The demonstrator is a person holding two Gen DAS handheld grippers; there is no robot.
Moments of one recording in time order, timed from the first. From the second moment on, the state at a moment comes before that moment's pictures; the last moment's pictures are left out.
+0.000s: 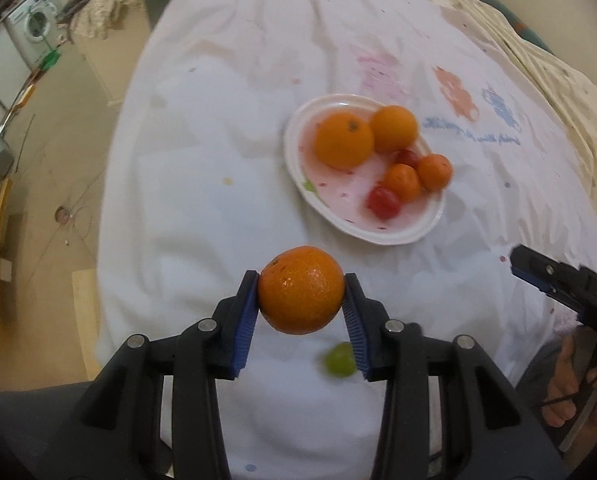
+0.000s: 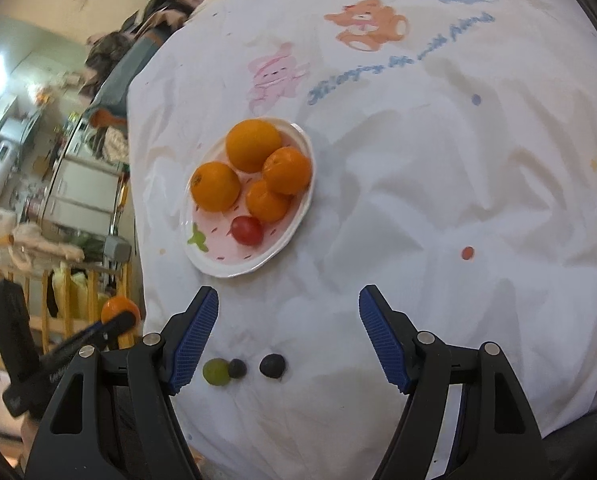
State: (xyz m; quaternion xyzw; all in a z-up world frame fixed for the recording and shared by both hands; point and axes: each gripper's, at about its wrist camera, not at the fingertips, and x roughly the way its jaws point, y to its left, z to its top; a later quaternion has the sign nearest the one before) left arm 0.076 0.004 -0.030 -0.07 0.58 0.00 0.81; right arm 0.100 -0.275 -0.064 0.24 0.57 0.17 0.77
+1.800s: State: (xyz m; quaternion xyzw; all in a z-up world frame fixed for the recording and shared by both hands) left arm 0.084 0.022 -0.058 -0.07 0.57 0.05 0.81; right arm 0.075 -0.205 -0.062 0.01 0.56 0.27 0.78
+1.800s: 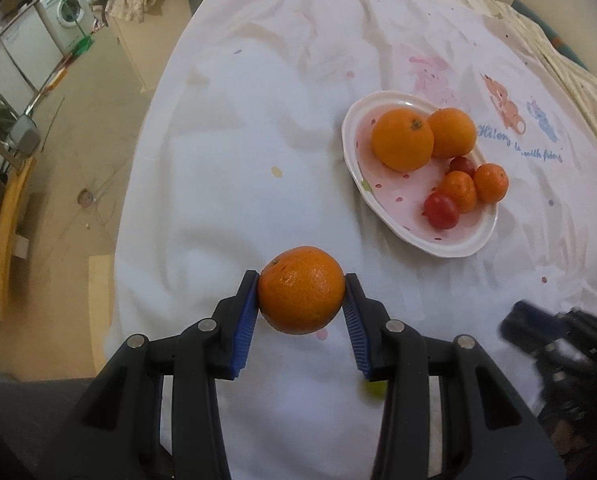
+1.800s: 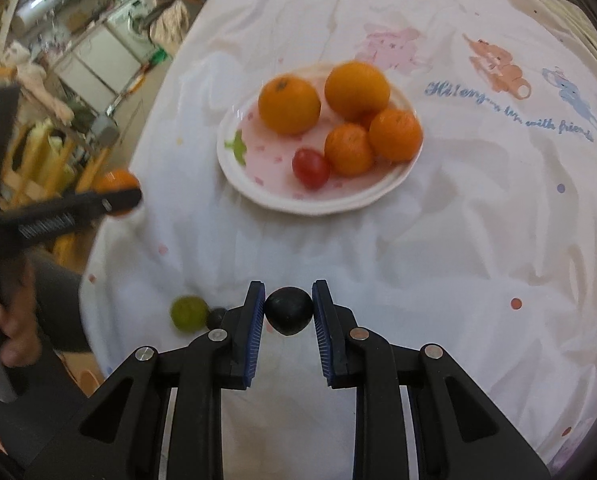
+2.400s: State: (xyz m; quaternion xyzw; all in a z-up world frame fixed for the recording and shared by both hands) left arm 0.133 -0.026 -0.034 -0.02 0.57 0.00 0.82; right arm 0.116 -0.247 -0.008 0.13 0.47 0.25 0.84
